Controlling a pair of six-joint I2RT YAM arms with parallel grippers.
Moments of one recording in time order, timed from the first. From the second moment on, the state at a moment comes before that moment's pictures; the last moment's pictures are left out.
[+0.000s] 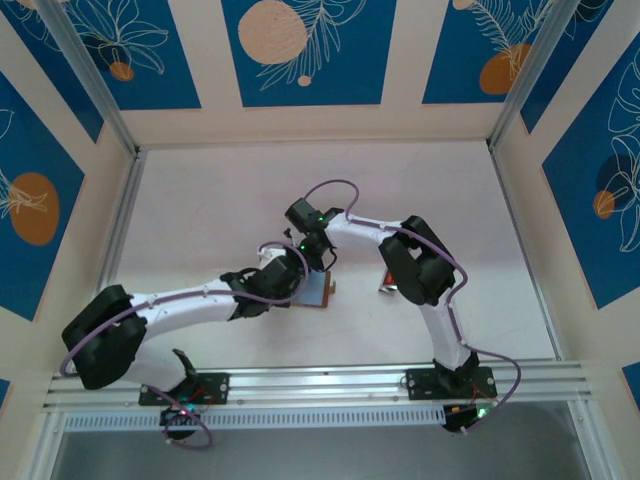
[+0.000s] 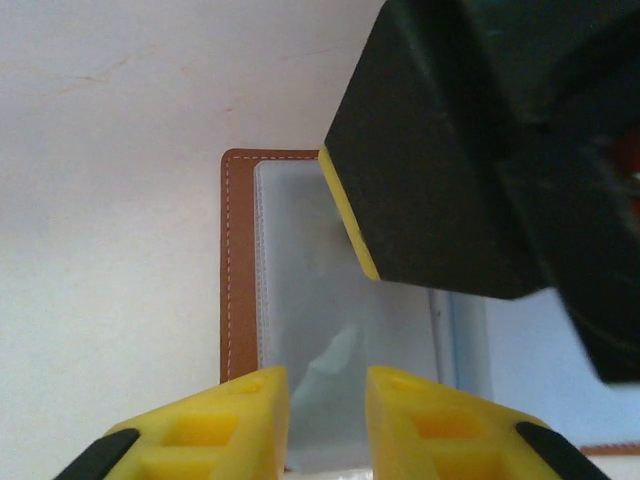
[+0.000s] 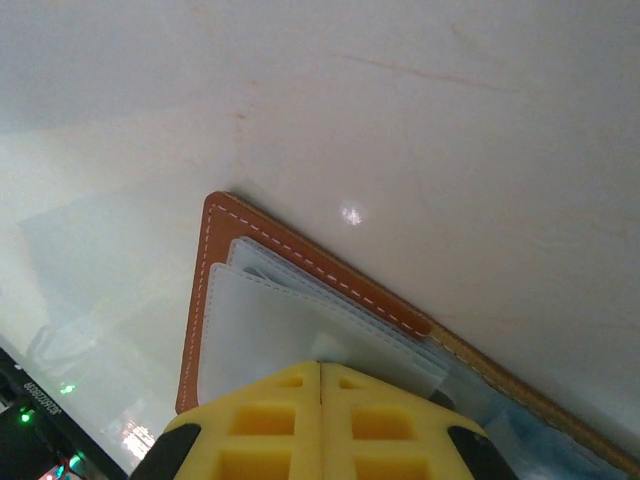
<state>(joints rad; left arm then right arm) -0.90 1.40 0.70 -0.36 -0.35 -0.70 0.76 2.14 1.50 -0.63 -0.49 0.62</state>
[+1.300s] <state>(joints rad) -0.93 1.52 0.68 -0.25 -0.38 -0.70 0.75 1.90 1.17 -0.63 -0.43 0.64</state>
